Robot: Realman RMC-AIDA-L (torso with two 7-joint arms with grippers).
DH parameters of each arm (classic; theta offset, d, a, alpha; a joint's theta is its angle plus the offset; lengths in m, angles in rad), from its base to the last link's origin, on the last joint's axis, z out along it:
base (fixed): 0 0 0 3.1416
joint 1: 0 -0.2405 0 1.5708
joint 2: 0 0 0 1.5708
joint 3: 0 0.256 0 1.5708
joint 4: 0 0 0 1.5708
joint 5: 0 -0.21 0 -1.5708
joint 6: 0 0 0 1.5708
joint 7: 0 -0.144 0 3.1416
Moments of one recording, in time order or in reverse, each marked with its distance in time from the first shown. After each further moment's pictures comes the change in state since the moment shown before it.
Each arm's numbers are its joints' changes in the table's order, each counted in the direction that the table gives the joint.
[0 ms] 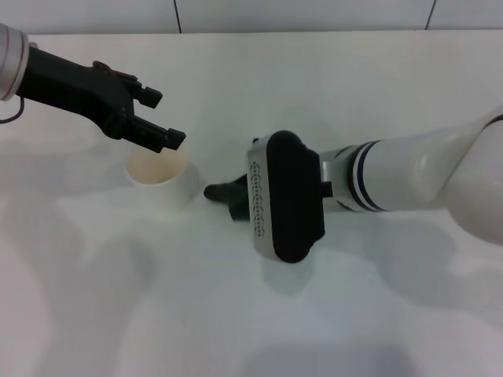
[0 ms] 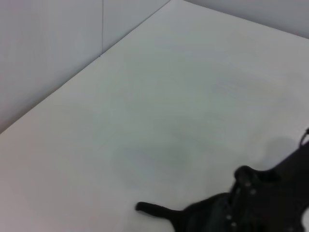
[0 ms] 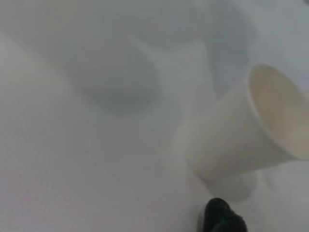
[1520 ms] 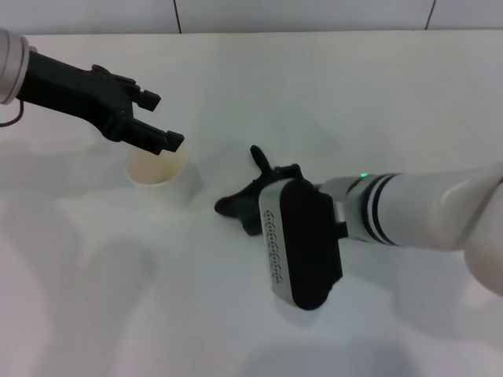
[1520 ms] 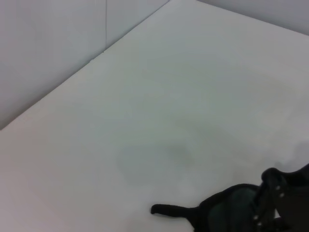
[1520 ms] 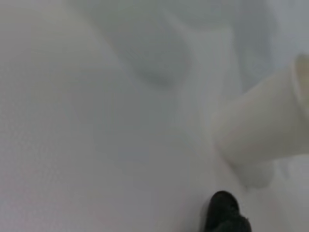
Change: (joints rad) left arm -0.008 0.001 0.000 -0.012 -0.001 0.018 0.003; right arm 0.128 -0.001 -0.068 0.092 0.178 -0.017 -0.004
